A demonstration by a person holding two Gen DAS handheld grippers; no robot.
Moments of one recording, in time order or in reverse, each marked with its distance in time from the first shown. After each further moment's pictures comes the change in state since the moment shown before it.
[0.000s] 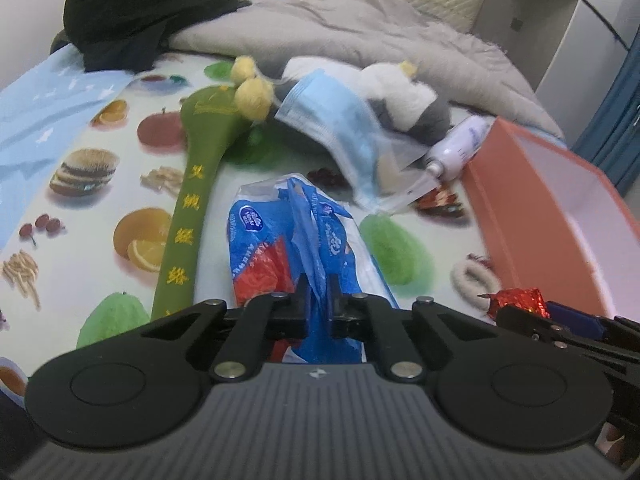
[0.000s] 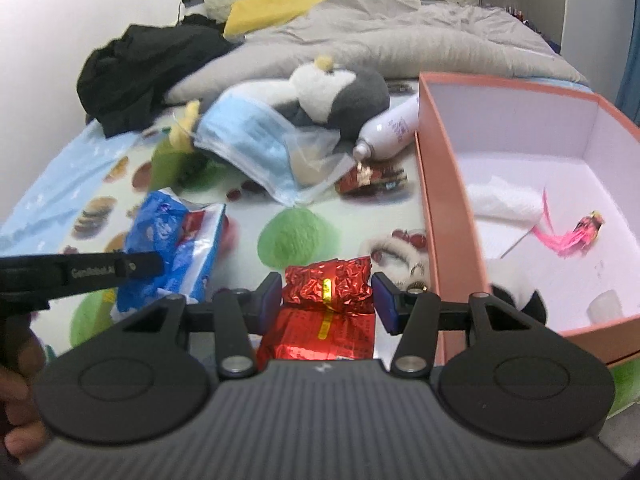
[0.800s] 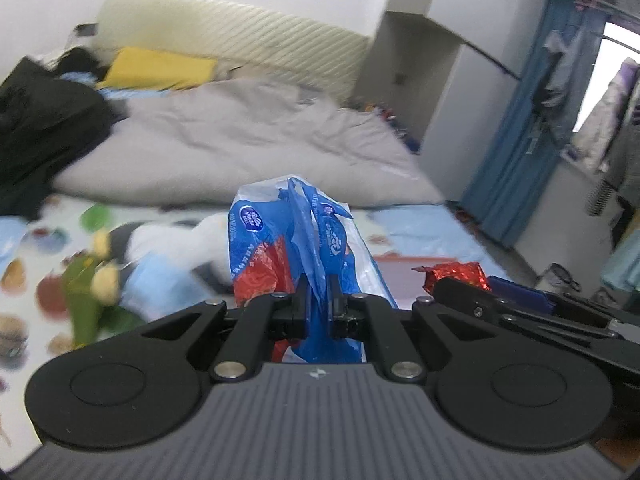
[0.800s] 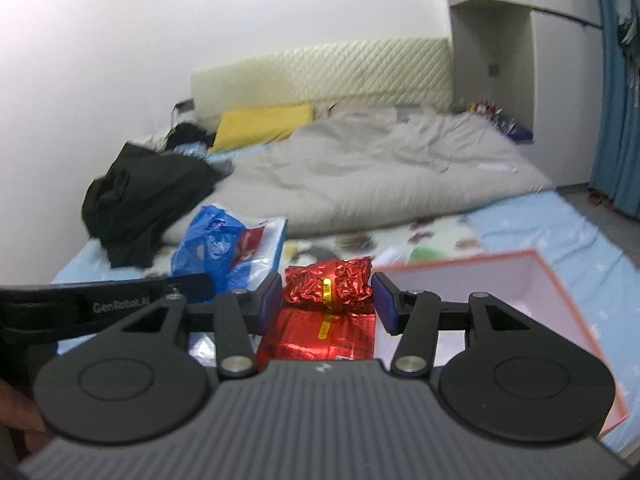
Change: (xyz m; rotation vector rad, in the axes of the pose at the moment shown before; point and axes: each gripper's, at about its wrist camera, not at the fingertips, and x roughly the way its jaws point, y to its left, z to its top) left arm -0.106 -0.142 0.126 0.157 -0.202 -0.295; right arm -0.121 -0.054 0.125 0.032 -0.298 -0.037
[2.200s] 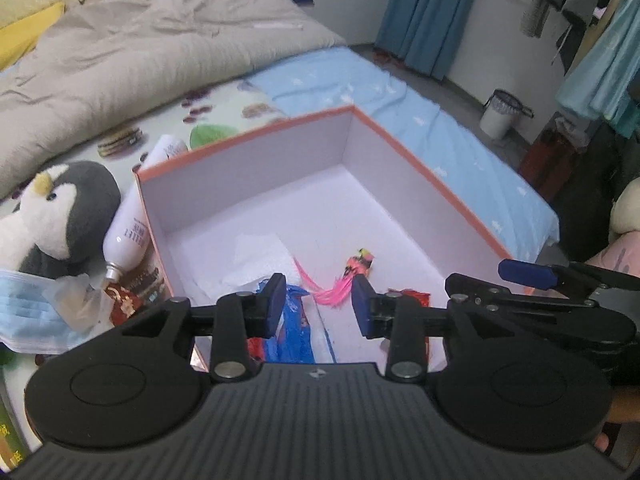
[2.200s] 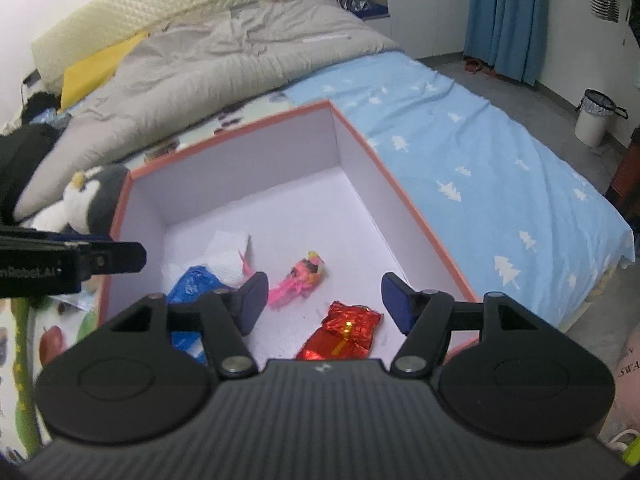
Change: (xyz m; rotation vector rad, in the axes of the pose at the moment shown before) left arm 0.176 -0.136 -0.041 0.316 0.423 -0.164; right arm 0.035 -0.176 -0.076 0.255 0.303 -0.327
